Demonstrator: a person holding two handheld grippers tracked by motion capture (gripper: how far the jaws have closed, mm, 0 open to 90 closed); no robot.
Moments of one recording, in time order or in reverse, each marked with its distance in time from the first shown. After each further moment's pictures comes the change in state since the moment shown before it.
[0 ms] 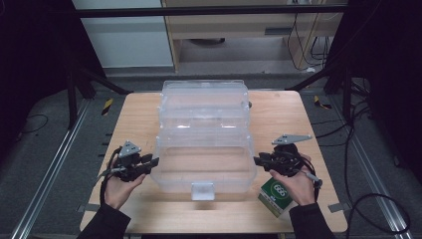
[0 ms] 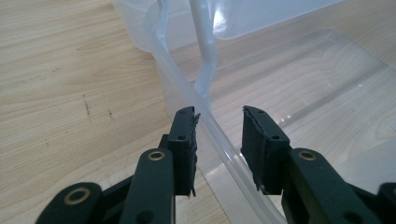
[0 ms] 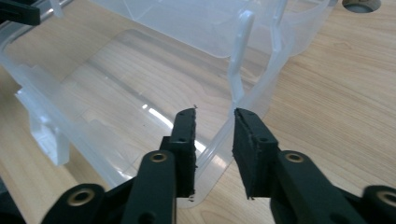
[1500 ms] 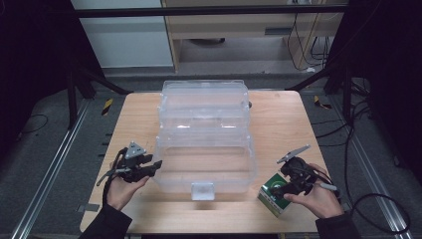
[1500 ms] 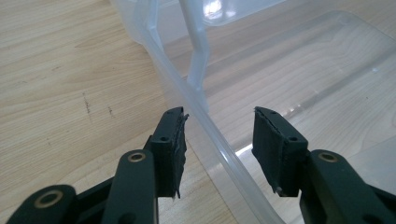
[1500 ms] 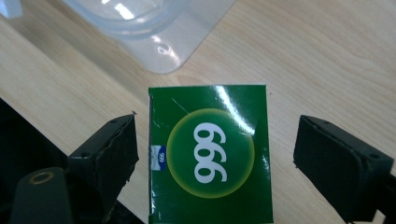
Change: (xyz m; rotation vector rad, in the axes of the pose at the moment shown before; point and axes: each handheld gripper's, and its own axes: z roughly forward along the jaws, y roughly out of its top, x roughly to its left) left arm -0.006 -0.001 0.007 0.037 0.025 0.048; right arm 0.010 -0.025 -0.028 0.432 -0.123 -0.070
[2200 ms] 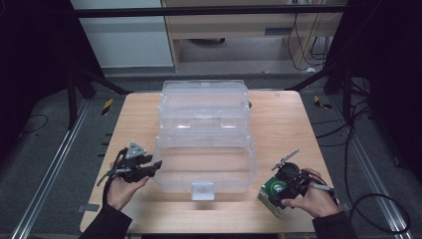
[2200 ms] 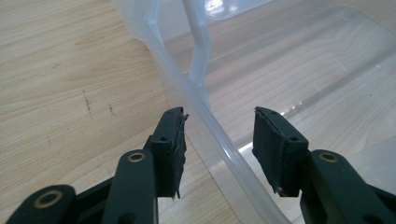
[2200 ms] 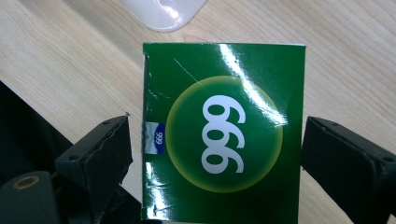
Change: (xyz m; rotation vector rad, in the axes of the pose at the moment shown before) left arm 0.000 -0.001 0.002 0.010 0.002 0.005; right arm 0.000 -0.004 0.025 0.148 0.024 -0.043
